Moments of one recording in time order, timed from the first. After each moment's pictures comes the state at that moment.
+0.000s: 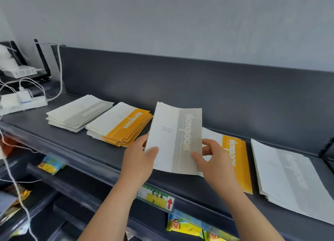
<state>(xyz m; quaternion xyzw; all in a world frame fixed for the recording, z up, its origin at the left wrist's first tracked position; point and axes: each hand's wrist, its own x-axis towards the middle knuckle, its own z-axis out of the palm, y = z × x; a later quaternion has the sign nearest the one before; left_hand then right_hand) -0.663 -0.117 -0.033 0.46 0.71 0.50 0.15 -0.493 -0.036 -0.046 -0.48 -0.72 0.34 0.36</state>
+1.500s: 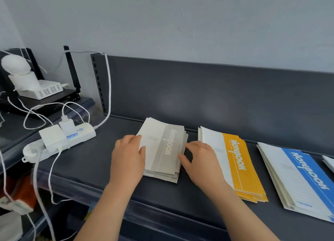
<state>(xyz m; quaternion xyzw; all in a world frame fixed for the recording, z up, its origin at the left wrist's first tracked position) -1.091 -0.103 -0.048 0.52 0.79 0.32 -0.05 -0.915 -0.039 -0.043 -0.49 -0.83 0.09 0.26</state>
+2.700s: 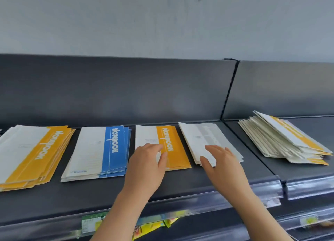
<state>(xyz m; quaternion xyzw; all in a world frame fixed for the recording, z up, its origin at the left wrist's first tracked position) -0.577 -0.068 -0.045 0.73 0.58 0.35 0.09 -0.382 -0.090 -0.042 -0.70 -0.67 0.03 0.25</state>
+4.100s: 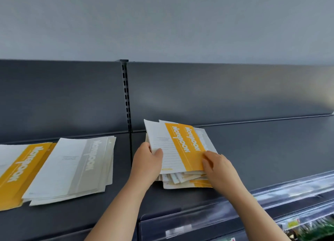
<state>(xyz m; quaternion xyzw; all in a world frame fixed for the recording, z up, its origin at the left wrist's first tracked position) -0.184 0.002 -0.048 0.59 0.59 0.41 0.36 0.004 -0.038 -0.059 -0.73 -0.62 0.10 0.26</state>
